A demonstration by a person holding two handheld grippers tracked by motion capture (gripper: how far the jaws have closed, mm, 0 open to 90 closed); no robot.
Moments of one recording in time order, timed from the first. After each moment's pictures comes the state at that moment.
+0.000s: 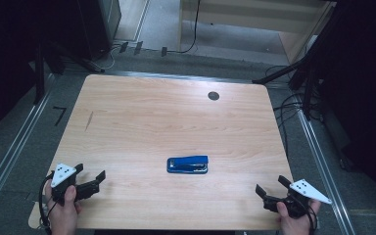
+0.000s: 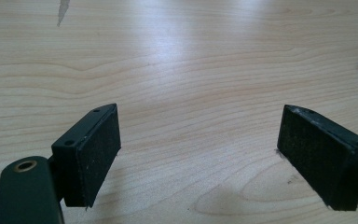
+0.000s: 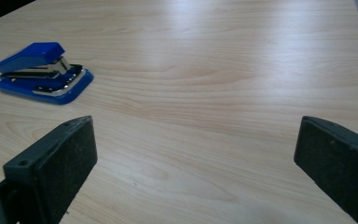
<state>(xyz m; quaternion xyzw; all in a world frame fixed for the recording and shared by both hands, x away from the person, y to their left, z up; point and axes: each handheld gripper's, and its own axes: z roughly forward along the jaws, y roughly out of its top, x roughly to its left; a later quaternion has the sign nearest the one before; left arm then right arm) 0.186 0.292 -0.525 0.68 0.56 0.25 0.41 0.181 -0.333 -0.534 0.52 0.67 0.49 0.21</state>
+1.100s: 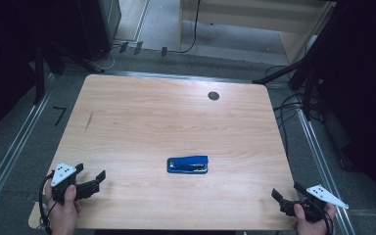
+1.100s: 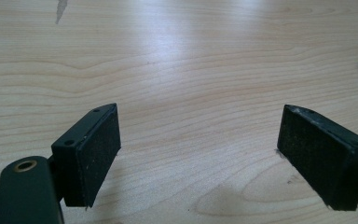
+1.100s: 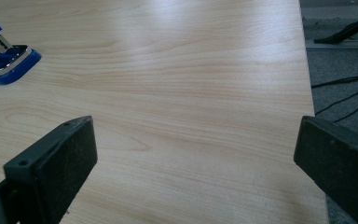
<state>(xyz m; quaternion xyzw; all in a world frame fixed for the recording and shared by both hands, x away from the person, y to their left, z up) 0.188 0.292 -0.525 0.68 0.56 0.24 0.41 0.176 -0.384 -0.555 0.55 0.66 0.47 0.21</state>
